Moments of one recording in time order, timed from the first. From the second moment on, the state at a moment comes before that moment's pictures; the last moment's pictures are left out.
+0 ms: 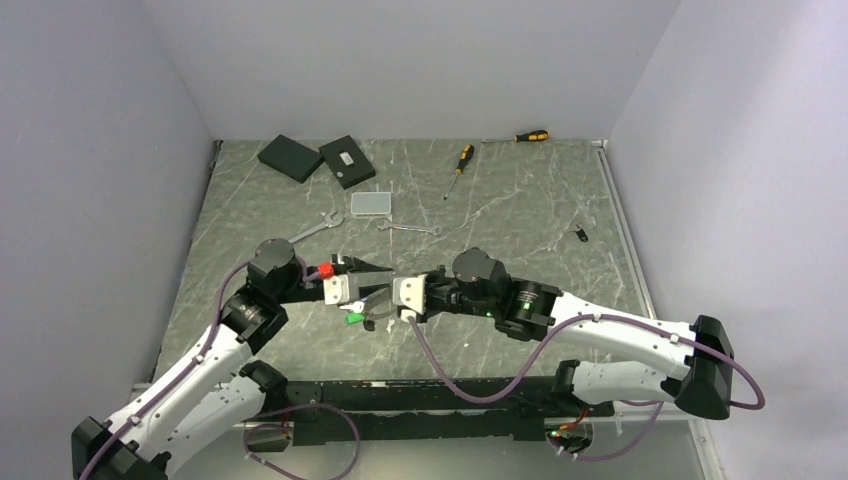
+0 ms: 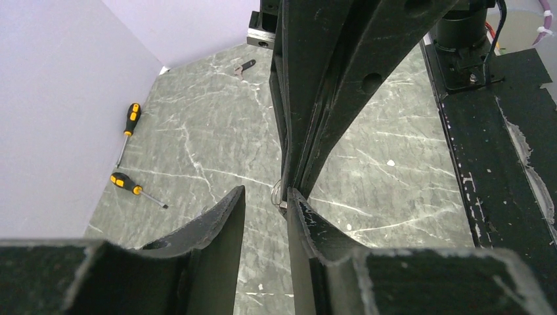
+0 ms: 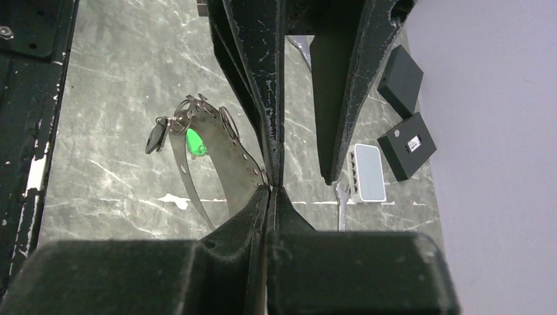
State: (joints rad) left arm -0.56 0.75 0.59 0.05 0.86 0.53; right arm 1.13 1.11 0.86 -0.06 -0.15 -0.68
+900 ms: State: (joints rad) left arm -0.57 0.72 0.56 0.04 0.81 0.52; right arm 1.13 1.09 0.81 0.06 -0.10 -0.64
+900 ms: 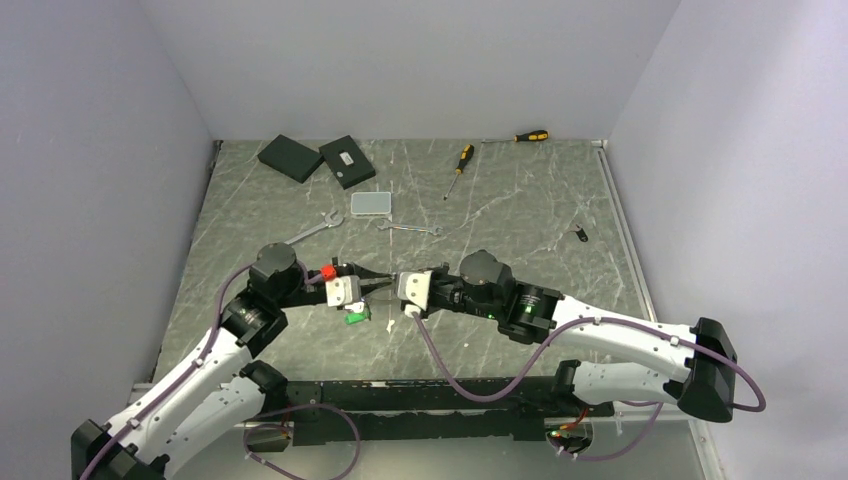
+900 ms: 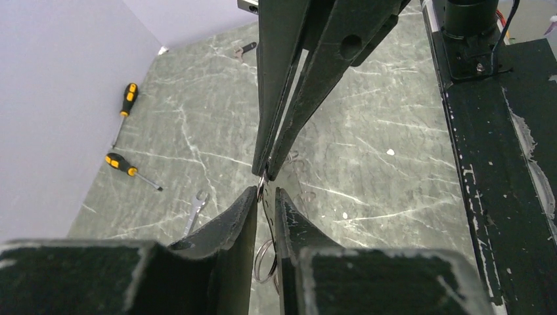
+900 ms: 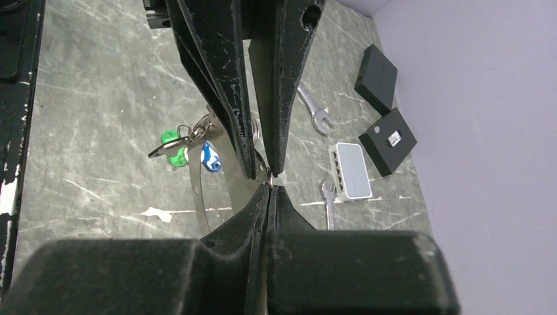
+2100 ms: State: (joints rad) left arm -0.57 0.68 0.47 0.22 0.81 0.38; right arm 1.02 0.92 0.63 0.27 -0.26 -0.54
